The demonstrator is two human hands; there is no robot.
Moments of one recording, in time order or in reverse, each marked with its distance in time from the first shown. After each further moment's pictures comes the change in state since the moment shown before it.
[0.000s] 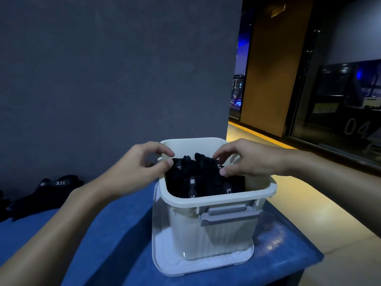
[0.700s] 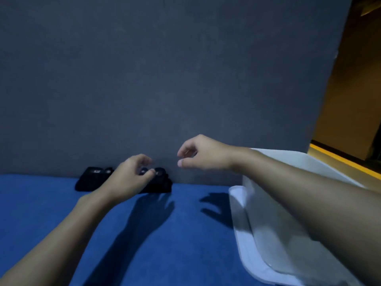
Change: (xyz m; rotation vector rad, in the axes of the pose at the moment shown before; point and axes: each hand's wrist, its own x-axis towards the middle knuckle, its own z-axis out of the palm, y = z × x) left_hand -0.104 -0.087 -0.149 0.442 0.385 -0.323; right_hand 0.111 -0.215 0.087 0.158 -0.023 -0.347
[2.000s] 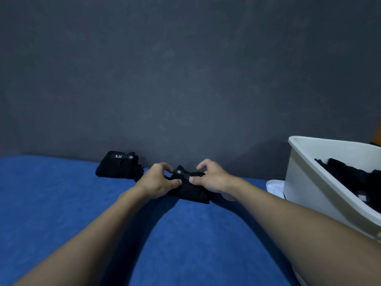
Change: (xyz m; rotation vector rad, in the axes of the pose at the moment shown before) left_hand 0.027 -0.078 0.050 -0.125 -0.162 -0.364; right_hand 0.083 0.071 0.144 0.496 0.019 0.391
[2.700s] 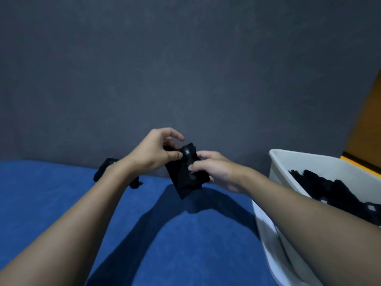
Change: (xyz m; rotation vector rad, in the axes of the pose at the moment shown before) left_hand -0.039 0.097 -0.057 -0.110 0.050 0.473; right_hand -0.063 -0.059 -0.048 0.226 -0.150 -0.136
